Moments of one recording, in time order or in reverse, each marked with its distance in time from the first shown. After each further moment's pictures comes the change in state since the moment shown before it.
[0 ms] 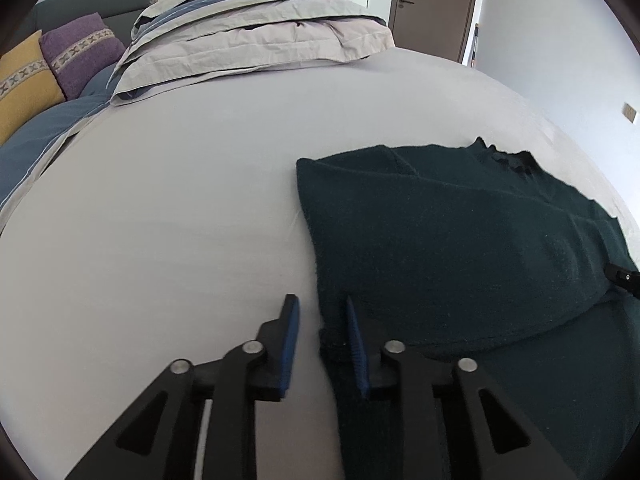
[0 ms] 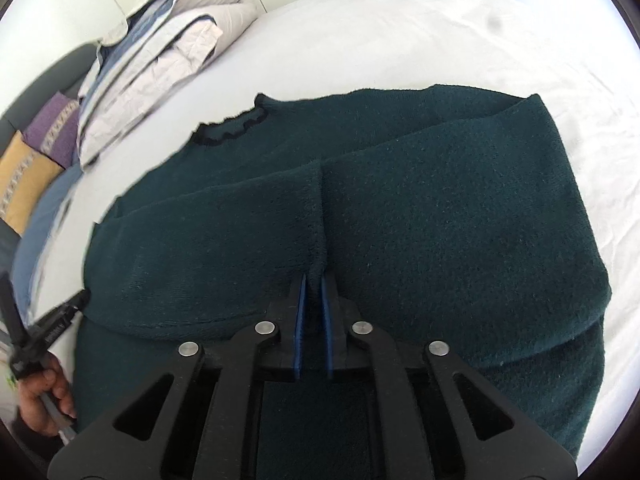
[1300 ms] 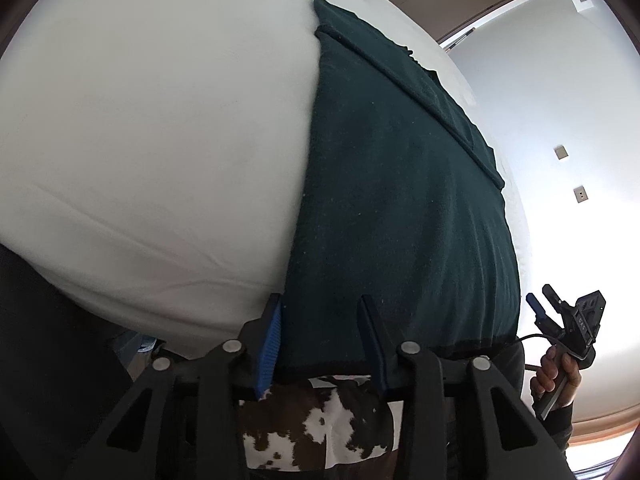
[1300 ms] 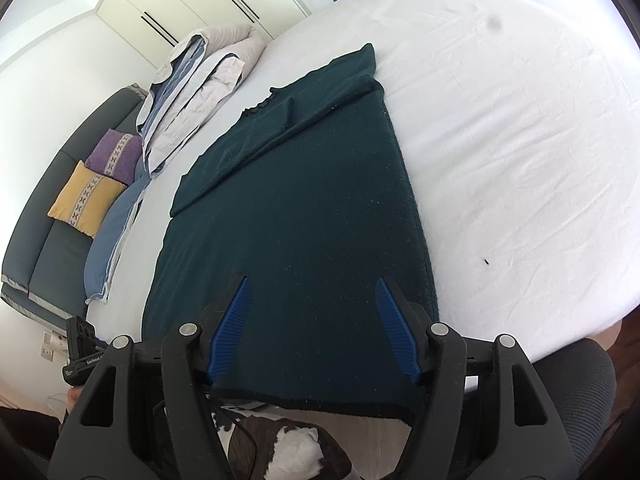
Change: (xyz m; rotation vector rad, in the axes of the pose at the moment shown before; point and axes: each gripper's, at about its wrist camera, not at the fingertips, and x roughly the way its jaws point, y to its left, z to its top) left arm -0.148 0.037 -0.222 -0.296 0.323 -0.423; right arm -0.232 -0.107 -0.228 0.098 -0.038 0.174
